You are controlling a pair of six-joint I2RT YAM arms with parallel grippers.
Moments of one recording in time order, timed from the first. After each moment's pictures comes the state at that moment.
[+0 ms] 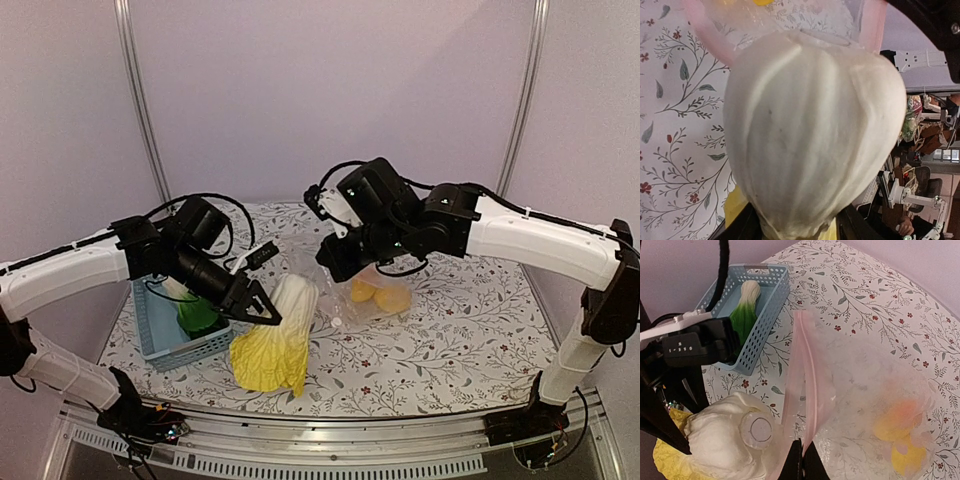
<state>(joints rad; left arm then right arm) -0.77 1.28 1.04 -0.72 0.67 -0.41 1.09 1.71 1.63 -0.64 0.12 0.25</state>
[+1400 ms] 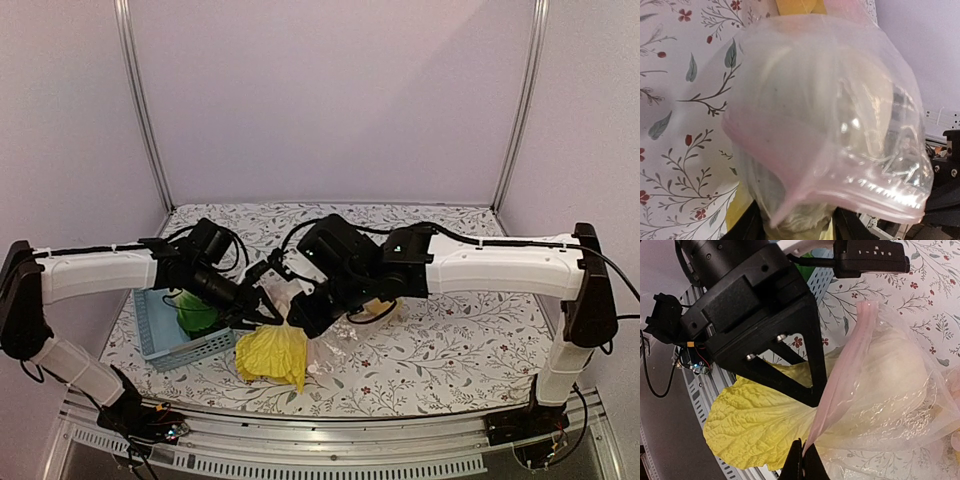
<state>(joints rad) -0.63 1.43 0.88 -0.47 0.75 -0.62 1.21 1.82 1.57 -0.60 -0.08 0.31</state>
